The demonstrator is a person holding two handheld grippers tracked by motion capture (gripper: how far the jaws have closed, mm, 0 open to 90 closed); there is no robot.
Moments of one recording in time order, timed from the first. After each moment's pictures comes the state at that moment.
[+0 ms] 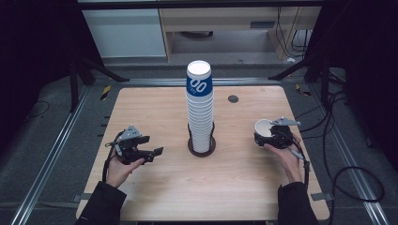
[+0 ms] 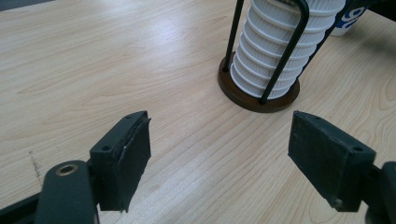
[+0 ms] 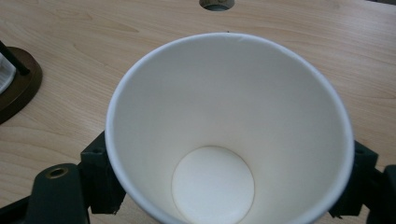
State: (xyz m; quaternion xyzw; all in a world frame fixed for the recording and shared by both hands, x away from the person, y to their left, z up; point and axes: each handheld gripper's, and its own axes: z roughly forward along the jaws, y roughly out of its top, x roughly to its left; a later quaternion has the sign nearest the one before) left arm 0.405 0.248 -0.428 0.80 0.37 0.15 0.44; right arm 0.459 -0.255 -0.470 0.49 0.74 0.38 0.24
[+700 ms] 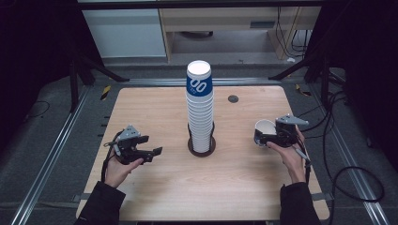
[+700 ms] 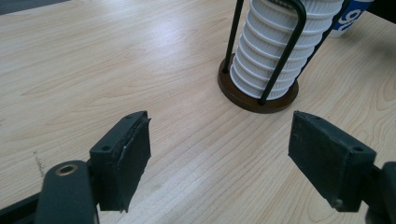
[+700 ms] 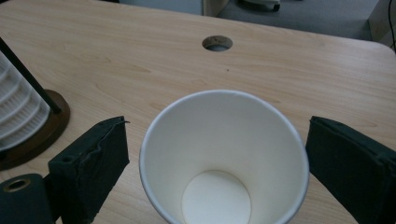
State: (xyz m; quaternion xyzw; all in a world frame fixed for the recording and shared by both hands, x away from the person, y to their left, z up) left arm 0.404 0.252 -0.425 0.80 0.37 0.15 0.44; right arm 0.449 -0.260 -0.446 0.48 0.71 0.43 0.26
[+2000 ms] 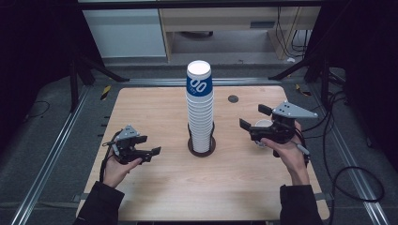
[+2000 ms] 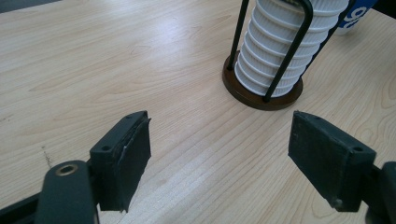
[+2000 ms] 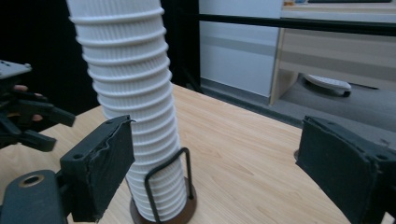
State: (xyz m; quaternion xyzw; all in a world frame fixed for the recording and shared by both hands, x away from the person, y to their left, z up) left arm 0.404 0.255 -0.424 0.80 0.38 0.15 0.43; right arm 0.399 -0.201 -0.334 0.34 0.71 0.57 0.24
